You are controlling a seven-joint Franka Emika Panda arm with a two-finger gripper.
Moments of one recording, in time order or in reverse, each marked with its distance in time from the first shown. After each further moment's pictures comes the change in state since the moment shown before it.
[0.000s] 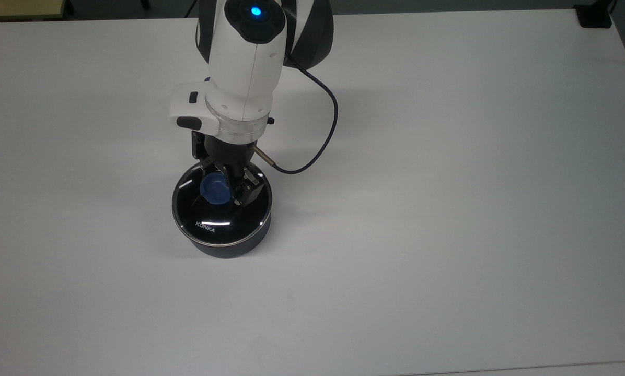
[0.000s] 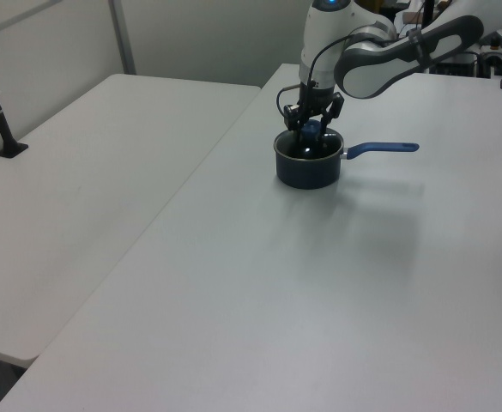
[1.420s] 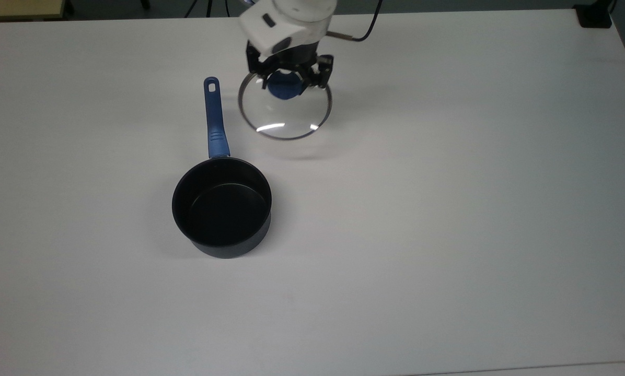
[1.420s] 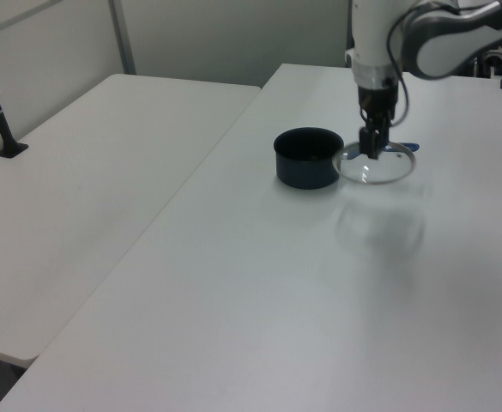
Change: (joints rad) arm -0.117 -0.414 0.317 -0.402 0.059 -0.307 -0.570
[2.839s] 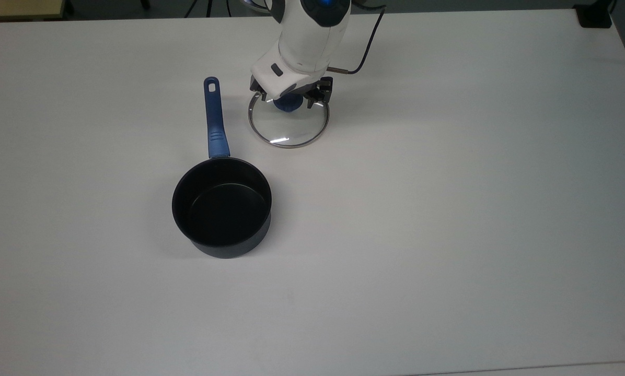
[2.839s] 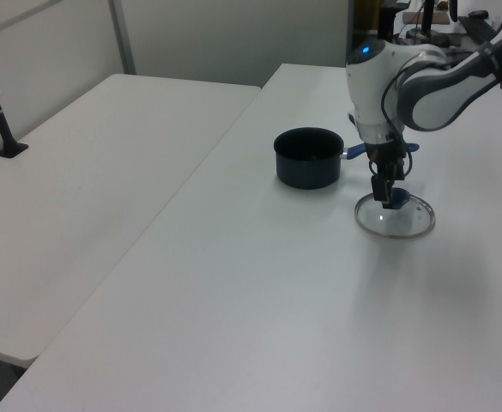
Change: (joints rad) arm -0.005 0.112 0.004 -0.082 0.000 0.050 -0.006
